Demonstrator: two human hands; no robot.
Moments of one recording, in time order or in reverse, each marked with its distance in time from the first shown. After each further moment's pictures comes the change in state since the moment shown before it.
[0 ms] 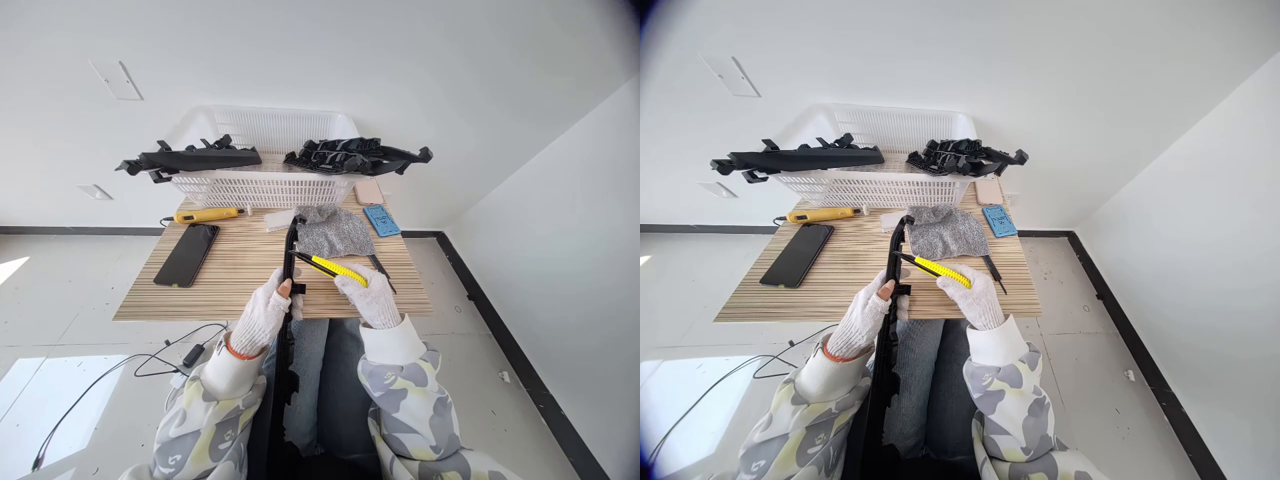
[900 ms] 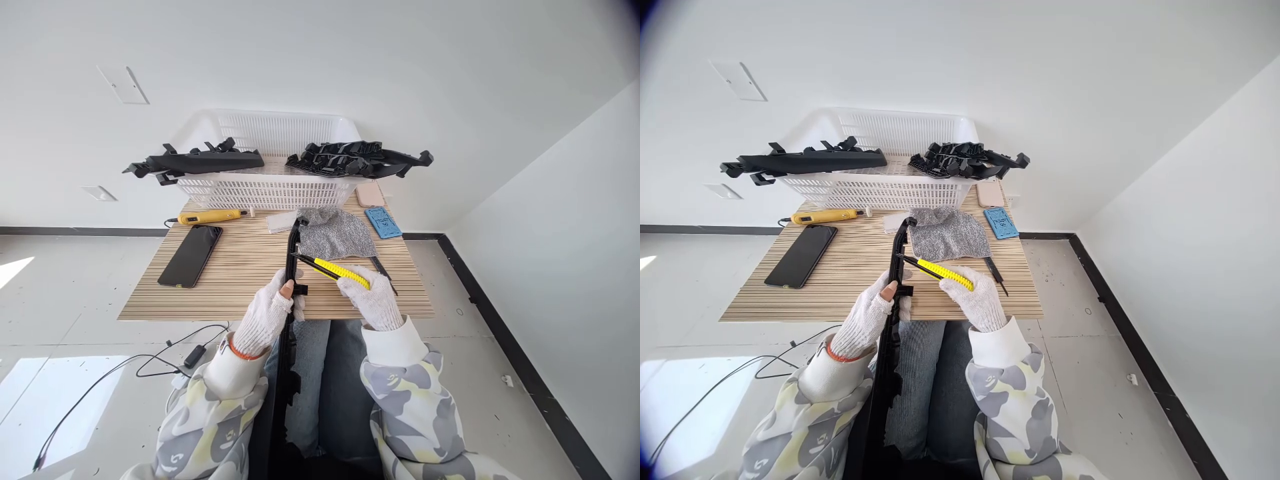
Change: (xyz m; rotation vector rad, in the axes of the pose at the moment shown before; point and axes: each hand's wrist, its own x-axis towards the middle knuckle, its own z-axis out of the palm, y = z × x) left_hand 0.000 0.002 0.001 0.004 0.019 0.022; right_hand 0.000 0.003 0.000 0.021 -0.023 0.003
